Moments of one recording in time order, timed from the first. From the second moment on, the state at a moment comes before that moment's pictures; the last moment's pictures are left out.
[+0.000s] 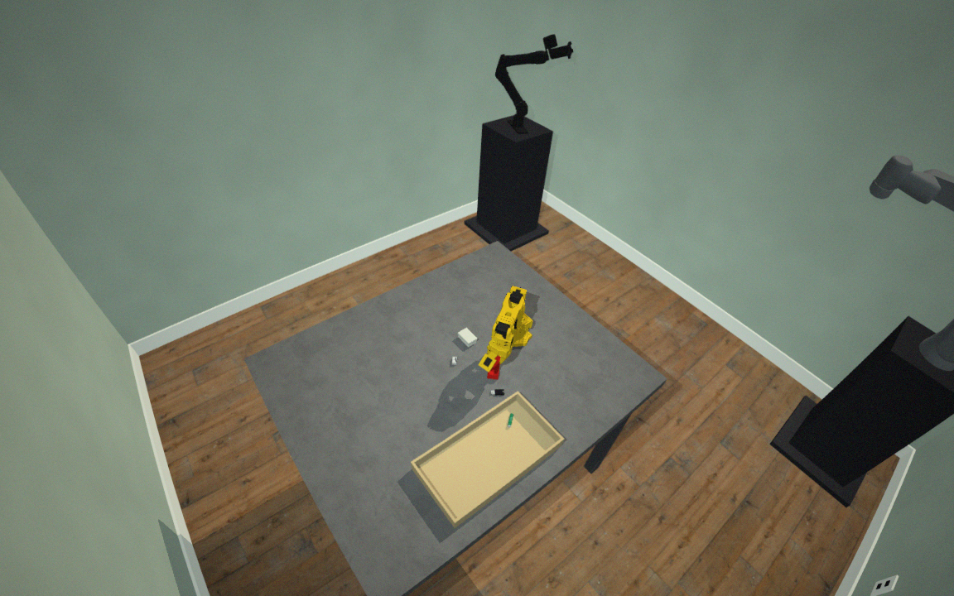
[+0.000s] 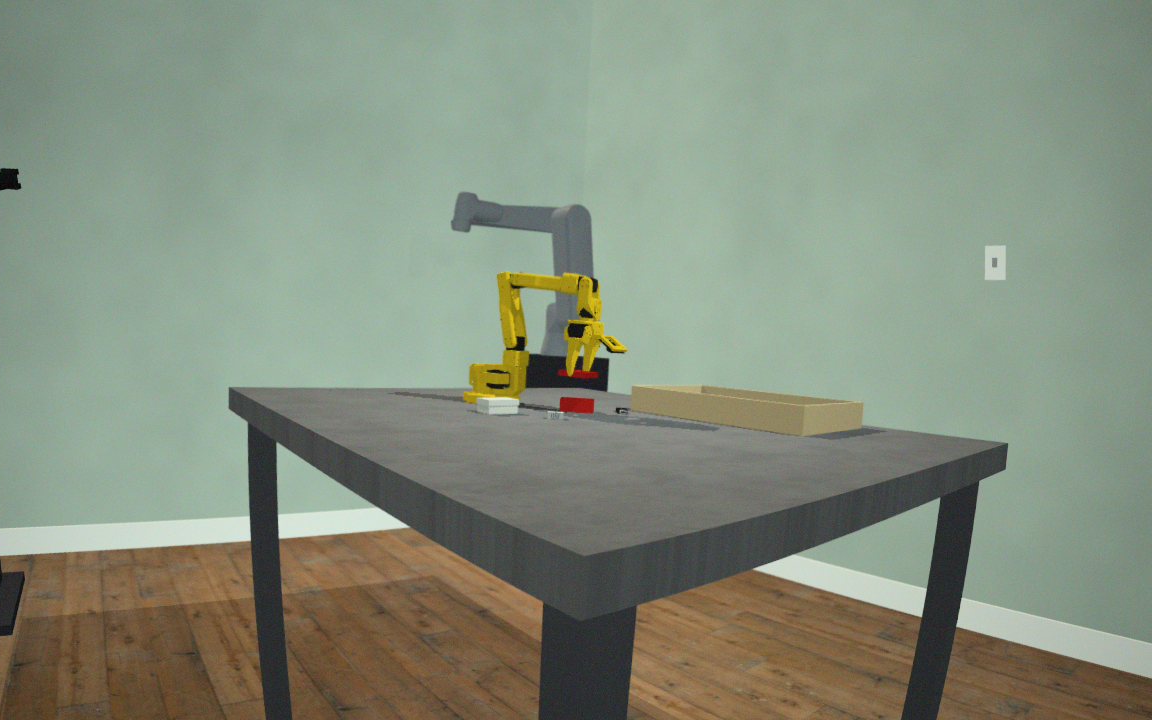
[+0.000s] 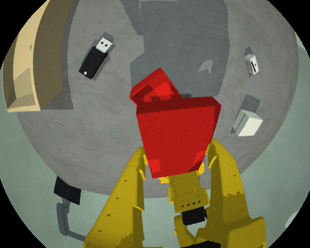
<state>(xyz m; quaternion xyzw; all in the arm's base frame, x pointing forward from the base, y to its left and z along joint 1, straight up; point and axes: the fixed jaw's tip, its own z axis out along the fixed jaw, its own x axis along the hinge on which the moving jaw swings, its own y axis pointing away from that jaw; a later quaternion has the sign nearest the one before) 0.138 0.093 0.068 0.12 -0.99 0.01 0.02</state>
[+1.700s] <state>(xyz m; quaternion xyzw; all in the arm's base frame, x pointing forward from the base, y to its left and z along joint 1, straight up) 0.135 0.092 0.068 0.21 -0.98 0.01 0.02</state>
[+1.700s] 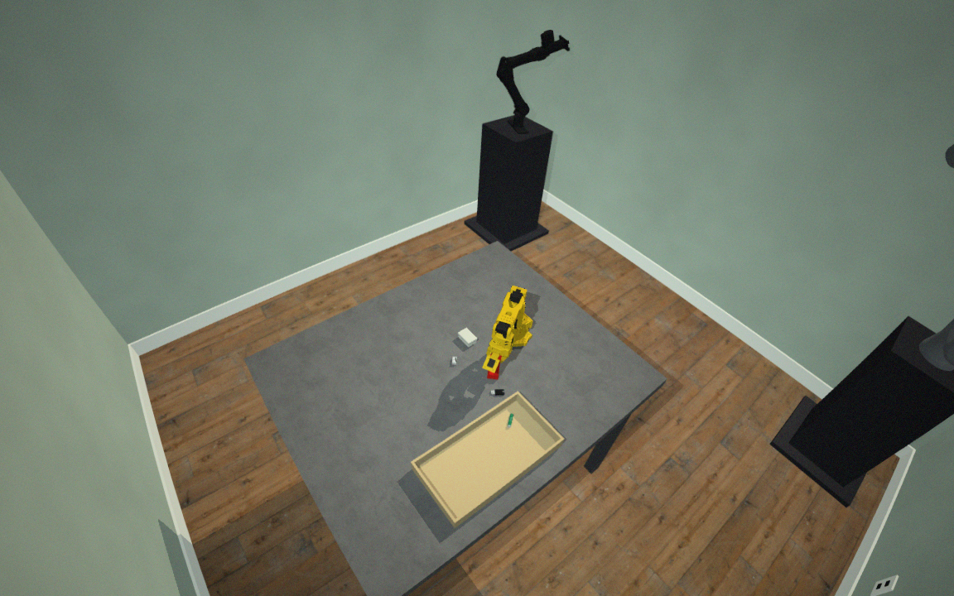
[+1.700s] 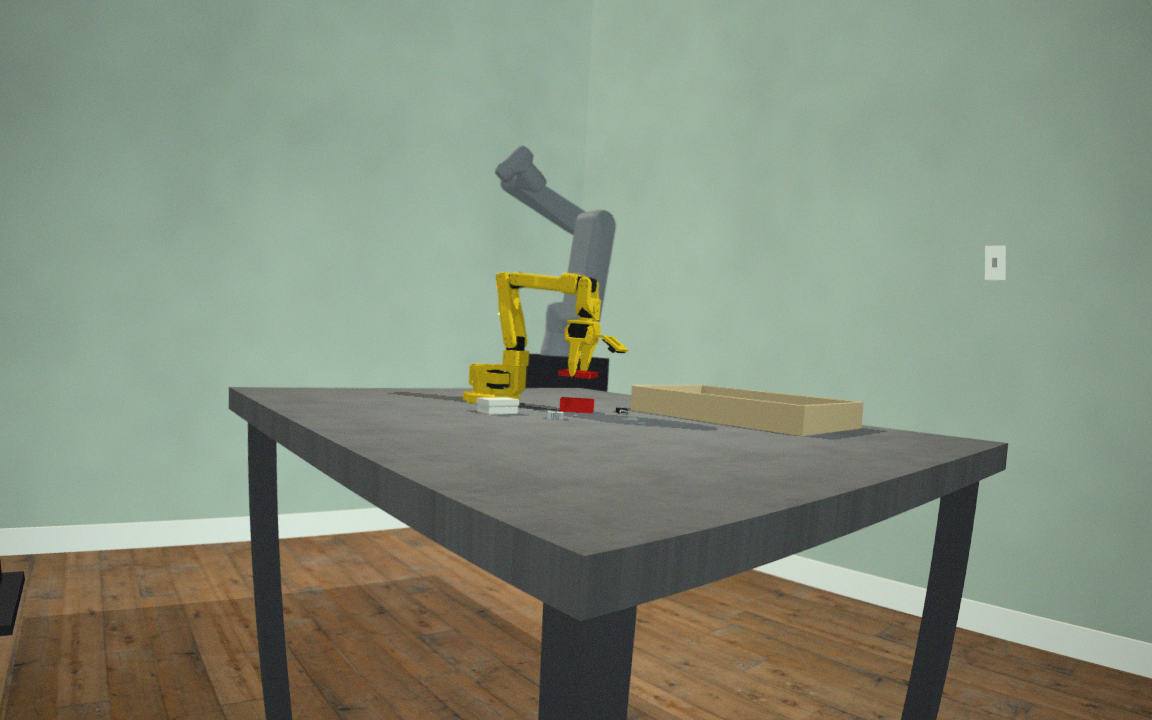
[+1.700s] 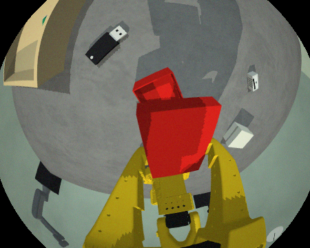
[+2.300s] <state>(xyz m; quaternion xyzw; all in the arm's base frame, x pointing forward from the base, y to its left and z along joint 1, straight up) 0.134 0.091 0.068 0.23 -0.97 0.01 0.02</state>
